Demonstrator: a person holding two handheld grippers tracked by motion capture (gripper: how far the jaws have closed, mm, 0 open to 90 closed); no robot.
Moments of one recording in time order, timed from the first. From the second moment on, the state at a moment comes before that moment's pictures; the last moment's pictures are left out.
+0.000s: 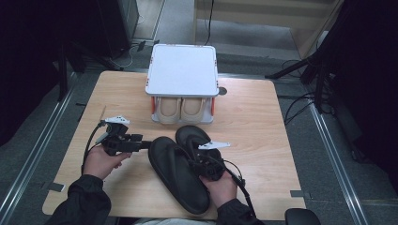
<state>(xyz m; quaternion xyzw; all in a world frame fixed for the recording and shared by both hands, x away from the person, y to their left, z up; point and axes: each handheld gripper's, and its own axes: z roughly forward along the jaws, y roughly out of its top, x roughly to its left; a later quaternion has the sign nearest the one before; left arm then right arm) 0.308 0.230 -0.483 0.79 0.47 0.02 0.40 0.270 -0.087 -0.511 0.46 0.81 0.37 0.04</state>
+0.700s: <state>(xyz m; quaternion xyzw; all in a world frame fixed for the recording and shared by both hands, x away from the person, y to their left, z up) 0.309 0.256 -0.483 0.77 0.50 0.04 0.40 0.295 -0.098 -0.486 0.24 0.90 0.35 -0.04</state>
